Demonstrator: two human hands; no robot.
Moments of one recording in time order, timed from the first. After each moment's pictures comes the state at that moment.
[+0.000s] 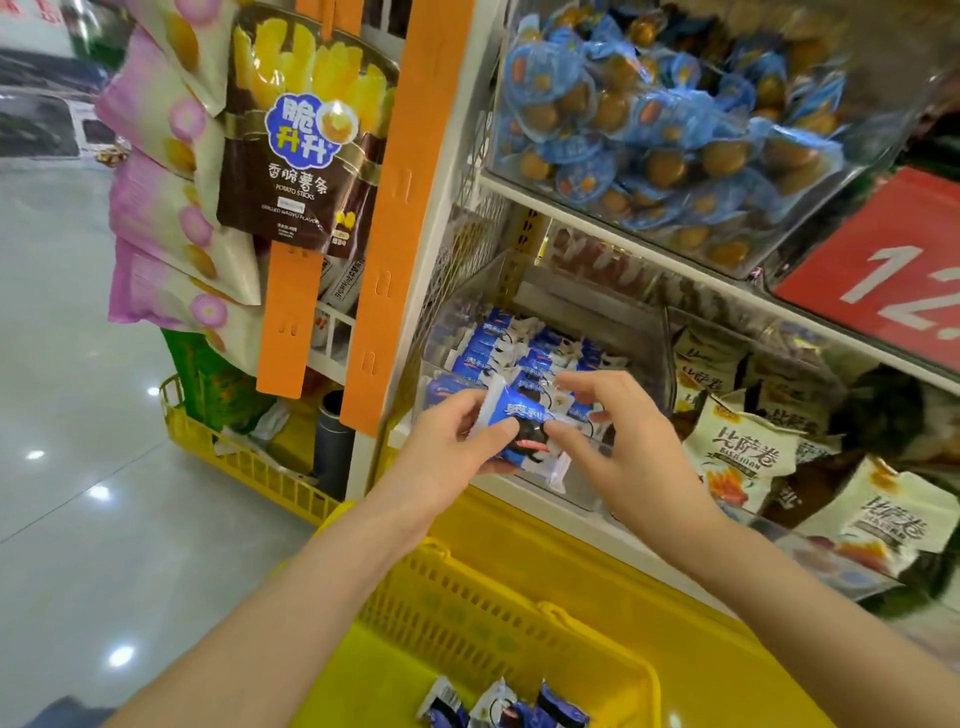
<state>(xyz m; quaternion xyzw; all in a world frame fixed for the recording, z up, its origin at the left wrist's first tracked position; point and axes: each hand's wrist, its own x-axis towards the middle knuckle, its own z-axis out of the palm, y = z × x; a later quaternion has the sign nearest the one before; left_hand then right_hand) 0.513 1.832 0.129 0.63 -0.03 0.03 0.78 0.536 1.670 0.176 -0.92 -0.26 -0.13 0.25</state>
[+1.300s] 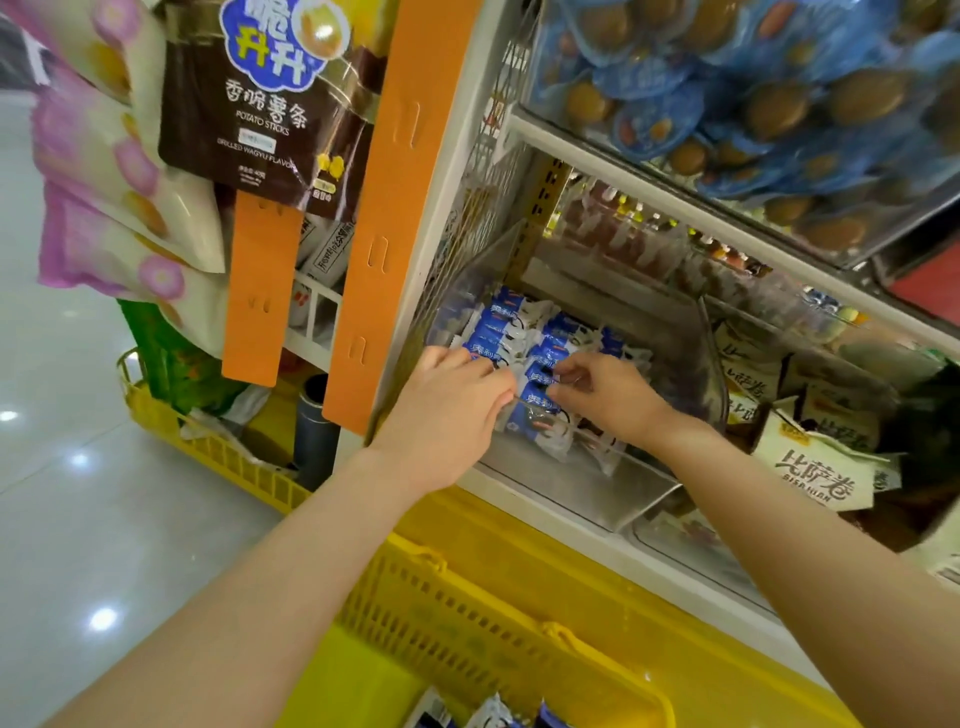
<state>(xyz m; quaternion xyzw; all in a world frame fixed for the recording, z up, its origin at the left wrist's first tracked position) 0.600 1.855 0.093 0.94 -0.15 0.23 0.19 0.693 1.677 0.130 -0.97 -0.18 0.03 0.17</state>
